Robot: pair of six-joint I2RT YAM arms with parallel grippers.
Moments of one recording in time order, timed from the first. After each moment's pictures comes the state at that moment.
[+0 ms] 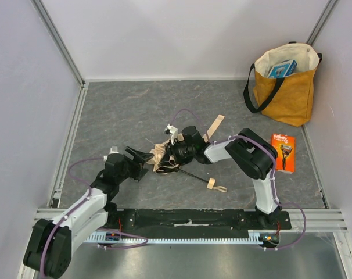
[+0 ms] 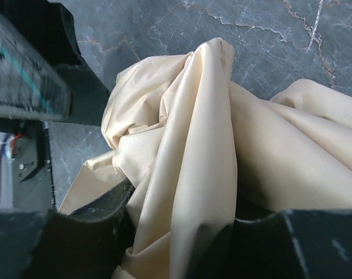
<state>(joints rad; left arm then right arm) -0.33 0.82 0.15 0.11 0.13 -1.37 0.78 2.05 0.95 0.54 -0.62 0.29</state>
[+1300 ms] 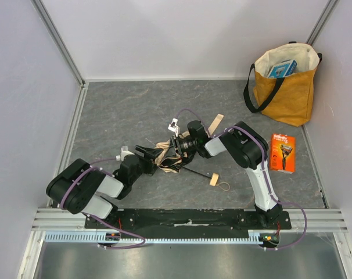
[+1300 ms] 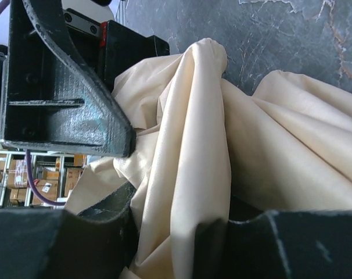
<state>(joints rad) -0.54 1.47 0.10 0.94 -0.09 -1.56 0.66 2.23 1.07 0.68 -1.05 0.69</state>
